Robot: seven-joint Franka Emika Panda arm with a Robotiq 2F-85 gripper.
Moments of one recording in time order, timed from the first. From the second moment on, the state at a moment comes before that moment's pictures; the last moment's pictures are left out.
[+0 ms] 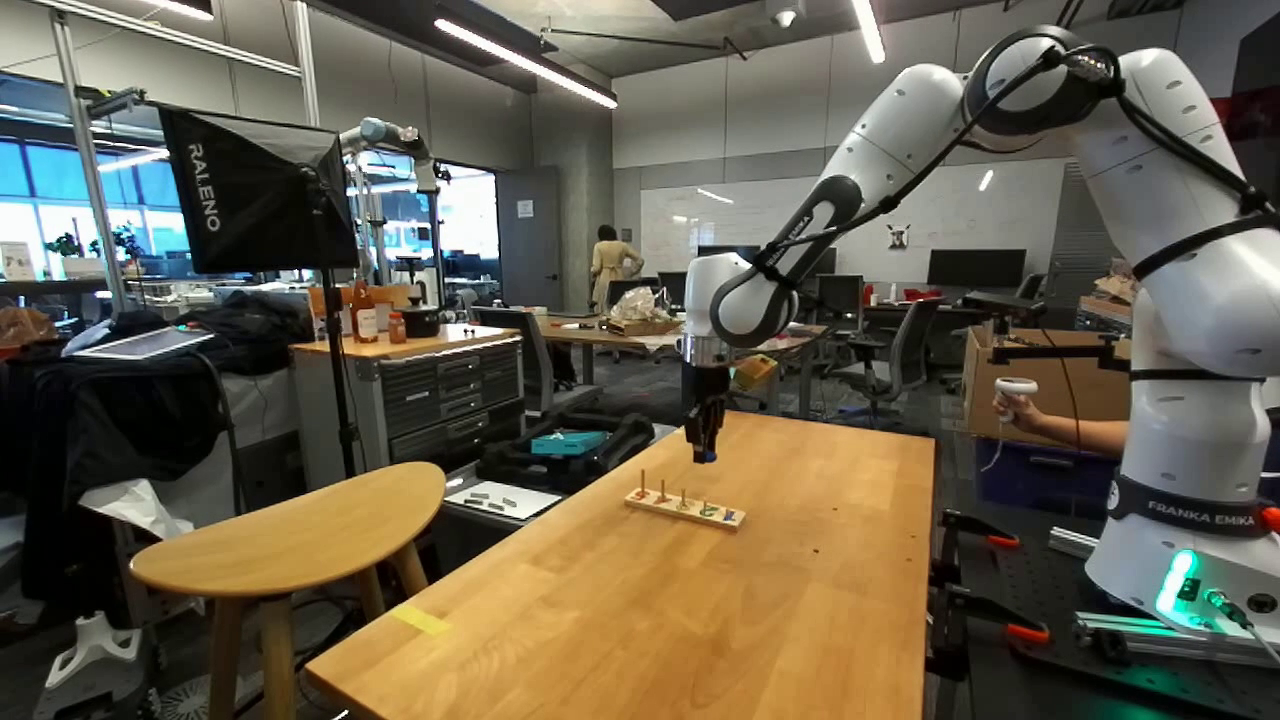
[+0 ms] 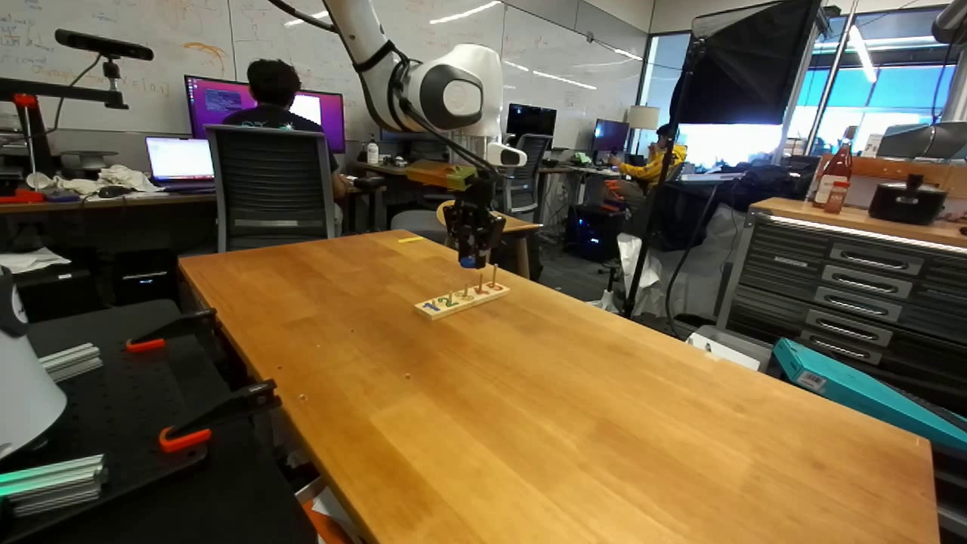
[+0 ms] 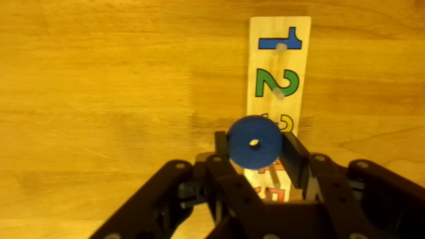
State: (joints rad) arm 0.04 0.44 -0.04 -2.05 -0.05 2.53 0.01
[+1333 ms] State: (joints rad) arm -0.03 0.45 -0.02 -2.01 -0.04 2.36 0.01
